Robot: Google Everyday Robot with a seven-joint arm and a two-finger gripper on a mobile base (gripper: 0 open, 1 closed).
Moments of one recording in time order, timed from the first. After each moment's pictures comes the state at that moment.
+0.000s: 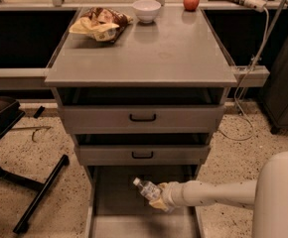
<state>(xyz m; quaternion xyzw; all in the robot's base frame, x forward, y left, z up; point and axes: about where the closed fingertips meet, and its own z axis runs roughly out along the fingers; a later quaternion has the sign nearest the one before) 0.531 -0.066 0.309 -0.51 0.80 0.14 0.30</state>
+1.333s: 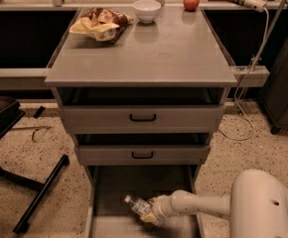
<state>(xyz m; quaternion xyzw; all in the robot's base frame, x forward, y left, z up) 0.517 -0.024 0.175 -0.53 0.78 0.20 0.27</state>
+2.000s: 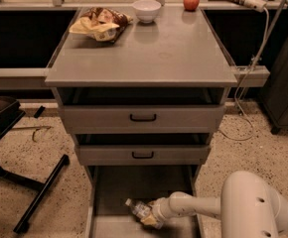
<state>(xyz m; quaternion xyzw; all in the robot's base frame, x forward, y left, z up) 0.514 -0.027 0.137 -0.52 0.79 0.21 0.24</state>
